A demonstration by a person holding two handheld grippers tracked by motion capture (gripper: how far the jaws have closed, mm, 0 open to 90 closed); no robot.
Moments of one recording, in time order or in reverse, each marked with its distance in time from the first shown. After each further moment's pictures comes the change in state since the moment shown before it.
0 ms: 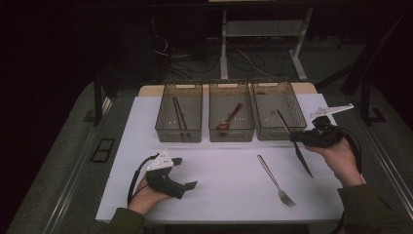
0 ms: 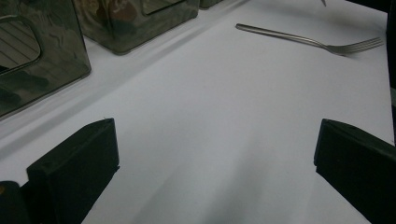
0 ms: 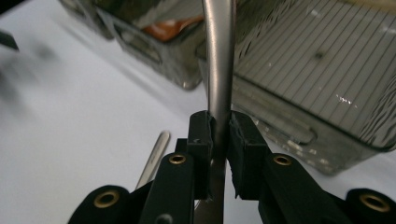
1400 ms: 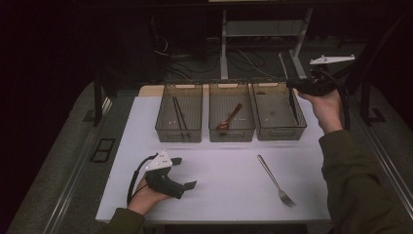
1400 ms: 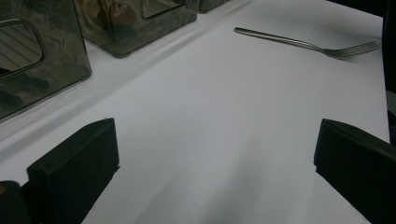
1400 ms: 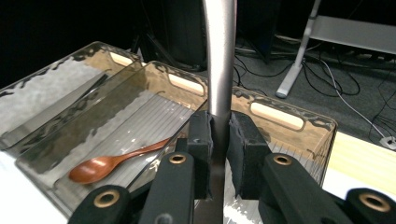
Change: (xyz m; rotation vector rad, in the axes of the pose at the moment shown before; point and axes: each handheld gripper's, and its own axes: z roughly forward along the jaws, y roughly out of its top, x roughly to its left) left arm 0.001 0.000 -0.002 -0.009 -0.006 -0.001; right arm -0.045 0.117 0.007 -0.254 -0.154 0.001
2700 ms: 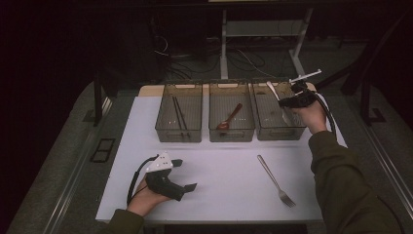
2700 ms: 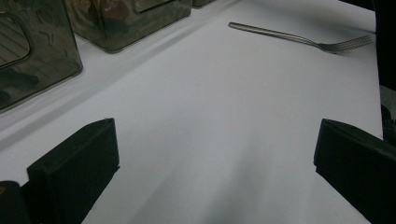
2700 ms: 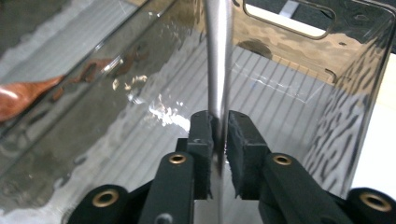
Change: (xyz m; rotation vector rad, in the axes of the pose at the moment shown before) left arm -0.003 -0.002 0.000 0.010 -0.015 0.004; right arm -0.029 -0.051 0.080 0.299 -0.045 0.000
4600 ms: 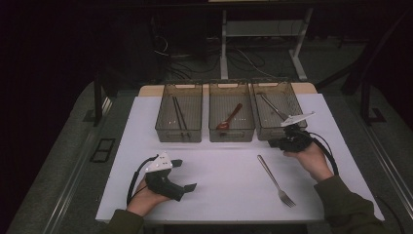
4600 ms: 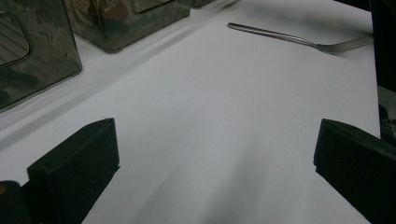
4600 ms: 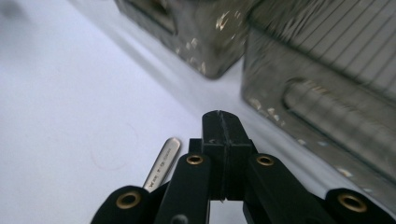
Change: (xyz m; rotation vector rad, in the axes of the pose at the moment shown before) left arm 0.000 0.000 -0.001 0.001 -0.004 -0.002; right arm 0.100 -0.096 -0.034 0.042 0.203 -0.128
